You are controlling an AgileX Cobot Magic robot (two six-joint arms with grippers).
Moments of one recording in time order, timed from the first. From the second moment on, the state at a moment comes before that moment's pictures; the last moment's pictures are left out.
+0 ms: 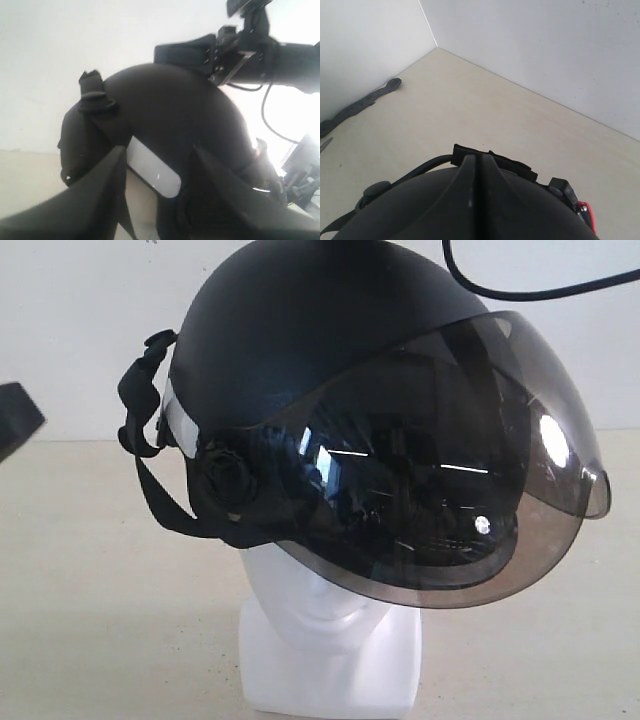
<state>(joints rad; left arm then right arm) -0.58 0.63 -0.31 -0.11 -0.39 -0.41 0.51 1.58 -1.65 0.60 0.77 -0.41</state>
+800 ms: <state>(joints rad) -0.58 0.53 -0.41 -0.10 0.14 -0.22 0.51 1.58 -1.65 0.57 0.77 -0.39</state>
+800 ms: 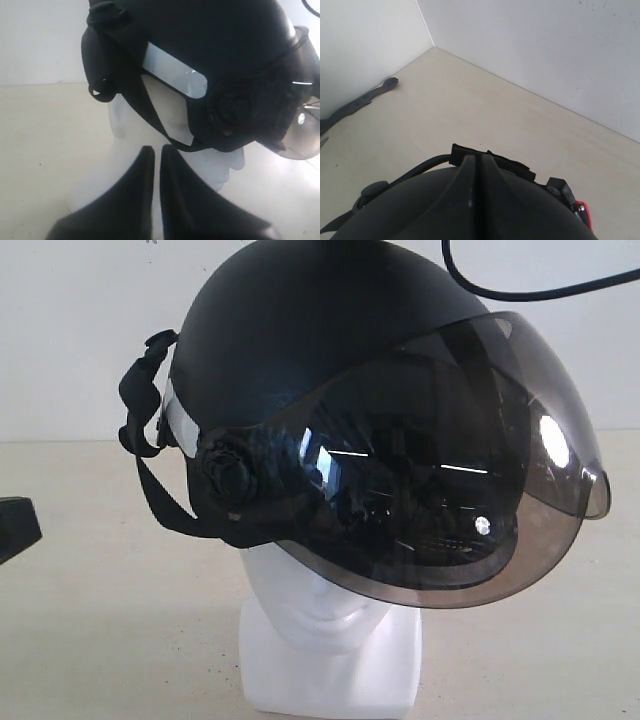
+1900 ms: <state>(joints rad) -0.58 0.94 -0.60 -0.13 0.16 -0.14 0.52 1.58 -1.65 0.54 0.76 -0.36</state>
